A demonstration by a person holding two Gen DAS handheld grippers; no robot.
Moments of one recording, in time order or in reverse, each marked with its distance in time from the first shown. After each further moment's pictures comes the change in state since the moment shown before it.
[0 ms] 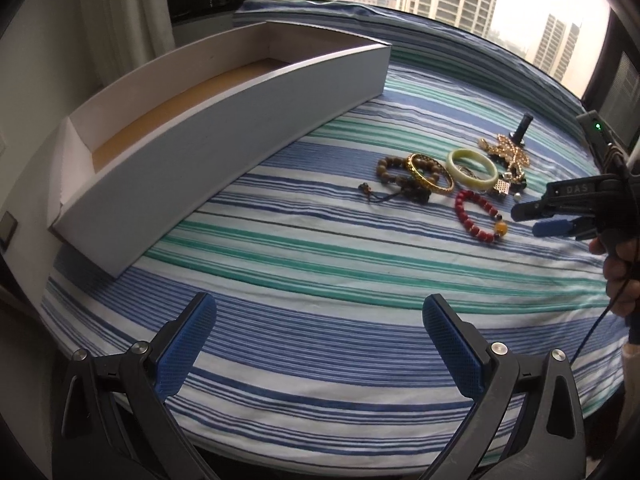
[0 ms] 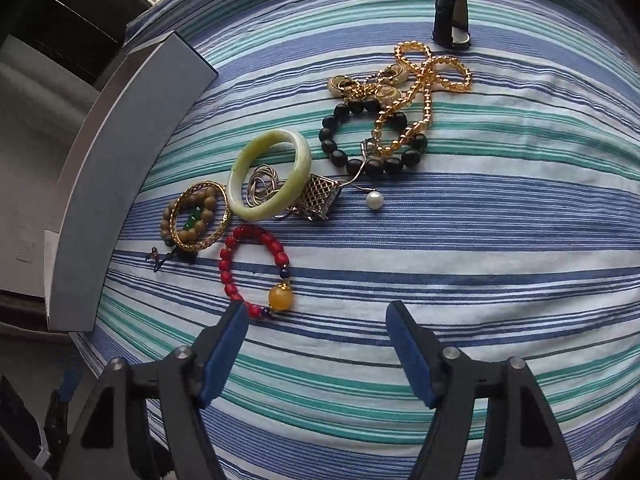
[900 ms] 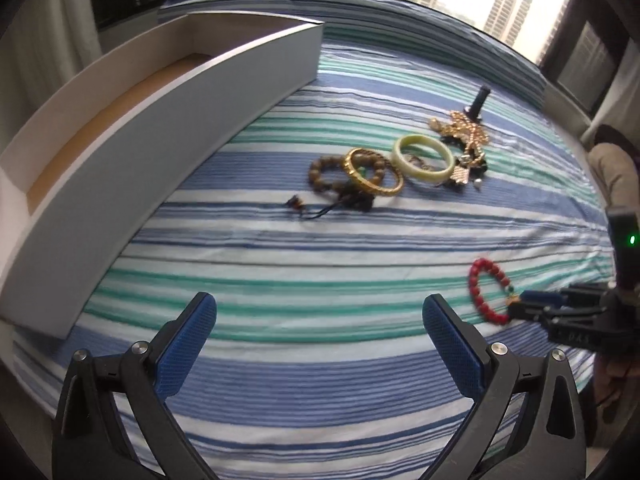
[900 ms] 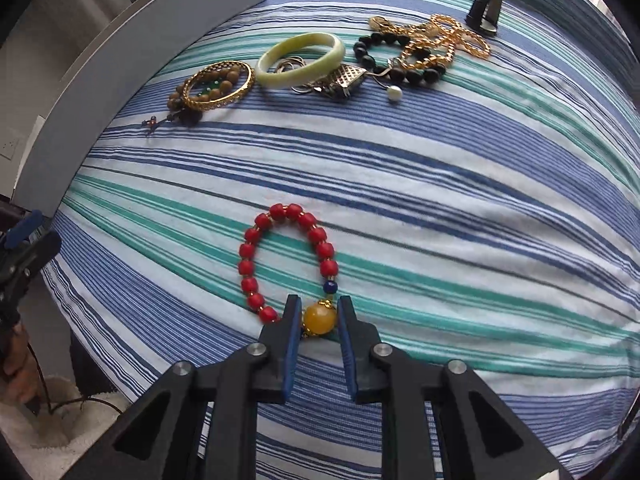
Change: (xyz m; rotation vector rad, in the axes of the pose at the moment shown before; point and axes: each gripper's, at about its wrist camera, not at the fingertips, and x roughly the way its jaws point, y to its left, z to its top) left arm 0.038 -0.035 0.050 0.134 0.099 -0.199; right arm 0.000 0.000 -0.093 -0.203 0.030 -0.125
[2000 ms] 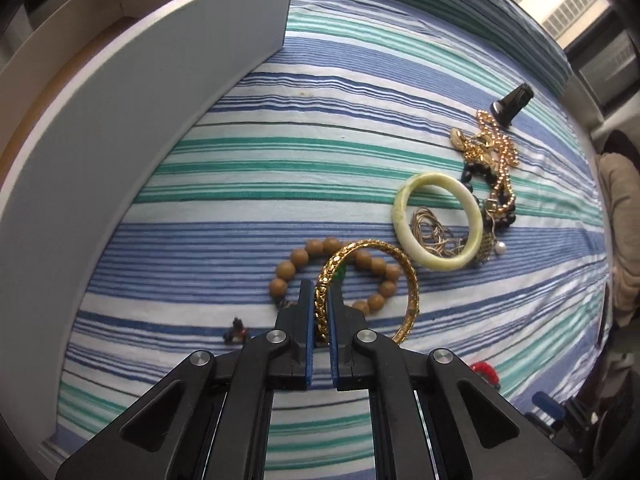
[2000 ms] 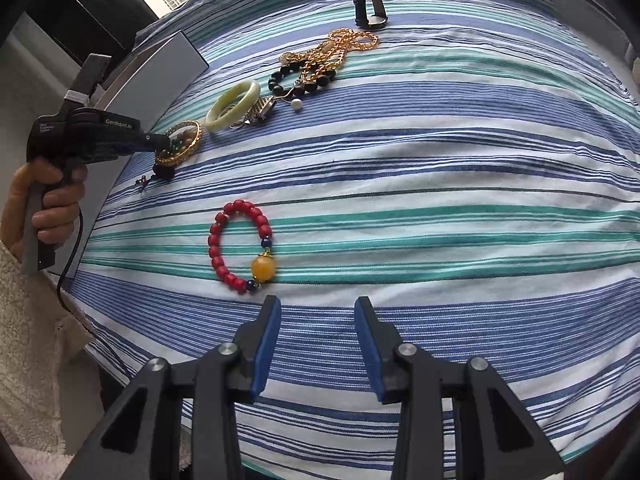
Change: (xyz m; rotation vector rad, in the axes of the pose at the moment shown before) left arm 0.086 -0.014 0.091 -0.041 0.252 -0.059; right arm -0.041 -0.051 -0.054 0.224 -0.175 0.053
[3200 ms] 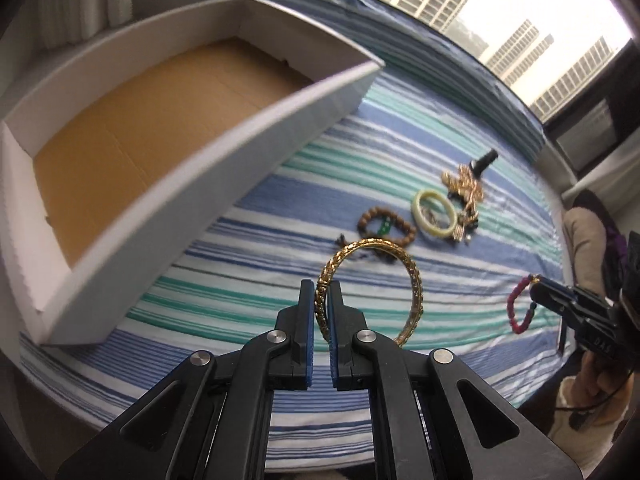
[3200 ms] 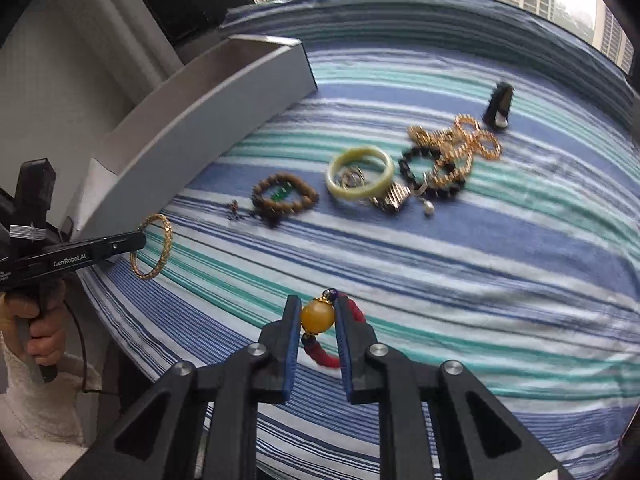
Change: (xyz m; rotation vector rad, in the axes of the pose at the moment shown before) left arm -0.142 0.098 -0.090 -0.156 -0.229 -0.053; right arm -0.047 0.136 0.082 -0.332 -0.052 0.101
